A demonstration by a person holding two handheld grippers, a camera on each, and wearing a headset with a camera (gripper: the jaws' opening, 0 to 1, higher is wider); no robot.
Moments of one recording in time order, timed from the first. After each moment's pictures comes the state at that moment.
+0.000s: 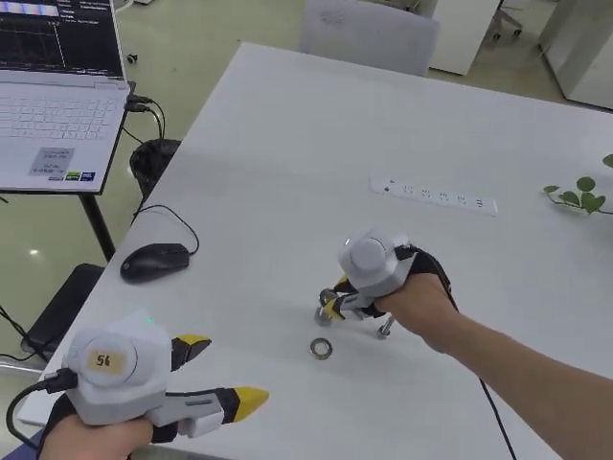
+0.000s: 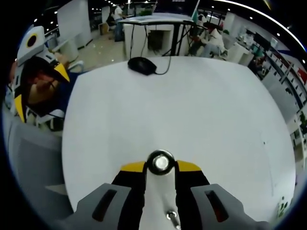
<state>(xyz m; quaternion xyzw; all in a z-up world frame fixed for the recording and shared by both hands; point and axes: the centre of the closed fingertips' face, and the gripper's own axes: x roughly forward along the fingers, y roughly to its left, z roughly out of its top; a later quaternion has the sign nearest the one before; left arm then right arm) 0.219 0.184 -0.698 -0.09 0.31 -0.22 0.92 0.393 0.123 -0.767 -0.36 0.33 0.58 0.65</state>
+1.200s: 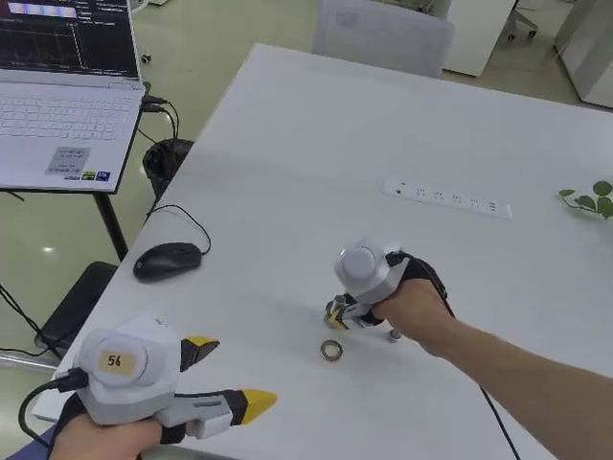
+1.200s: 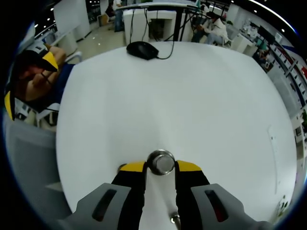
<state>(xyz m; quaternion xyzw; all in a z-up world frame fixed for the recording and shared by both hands) 0.217 0.188 -0.699 -0.09 0.31 -0.22 0.92 0.392 0.125 -0.802 -0.39 0.37 0.56 0.63</state>
